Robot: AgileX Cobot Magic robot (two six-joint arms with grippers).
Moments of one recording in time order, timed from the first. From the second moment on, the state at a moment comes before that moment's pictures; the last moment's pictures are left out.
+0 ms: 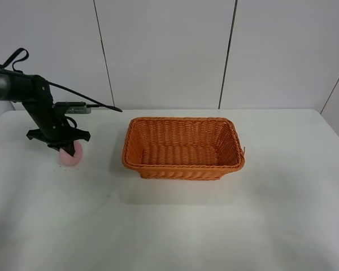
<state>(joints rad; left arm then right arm) -0.03 2.12 -1.46 -0.01 0.69 0.03 -0.01 -0.01 -0.49 0.03 1.02 -0.01</state>
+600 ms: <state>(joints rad) -0.21 1.96 -1.88 0.01 1.15 -0.07 -0.01 -0.01 -0.49 0.03 1.02 -0.01</state>
